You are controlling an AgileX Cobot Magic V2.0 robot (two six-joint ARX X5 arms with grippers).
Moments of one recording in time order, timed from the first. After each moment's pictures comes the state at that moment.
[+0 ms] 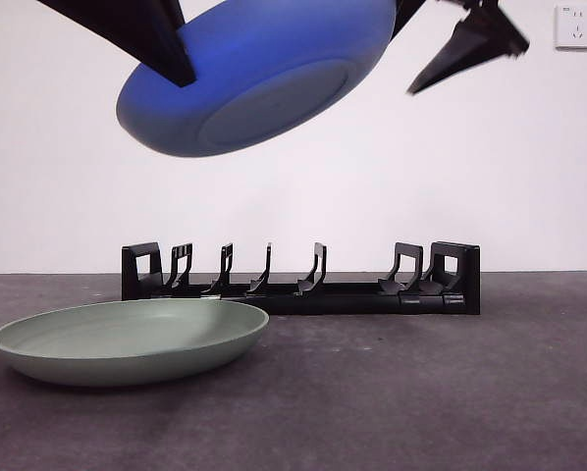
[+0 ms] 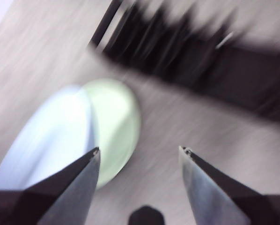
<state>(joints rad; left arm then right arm) -1.00 1.08 0.99 -0.71 -0.17 0.88 0.33 1.55 1.60 -0.88 -0.42 0.04</state>
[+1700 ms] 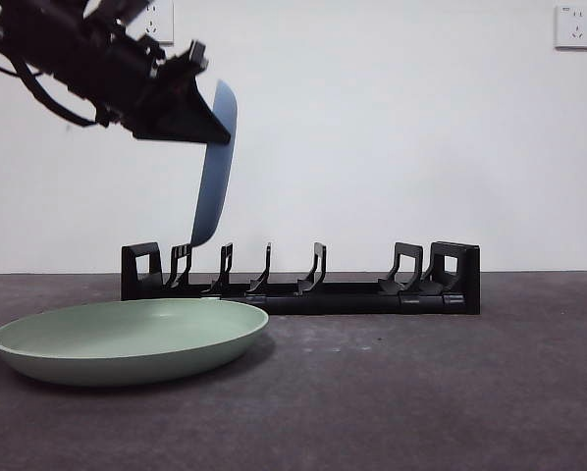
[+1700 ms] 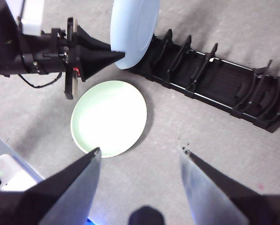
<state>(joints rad) -0.34 1.54 0.99 0.21 0.41 0.08 0.41 1.47 2.00 -1.35 -0.33 -0.02</state>
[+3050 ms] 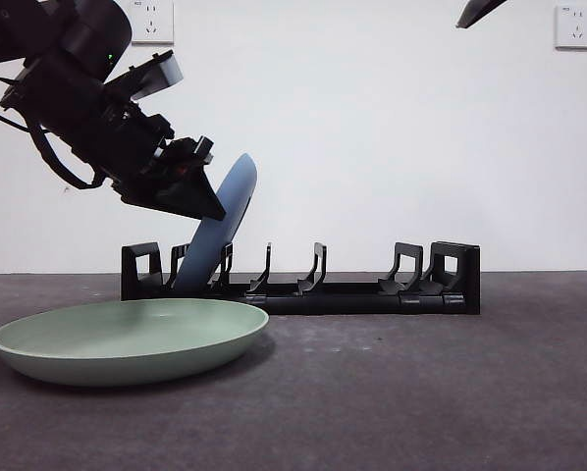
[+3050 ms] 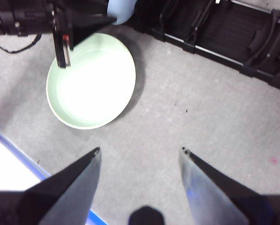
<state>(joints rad) -0.35 1.66 0.99 0.12 0.29 0.20 0.41 1.47 1.70 -1.23 -0.33 -0.05</state>
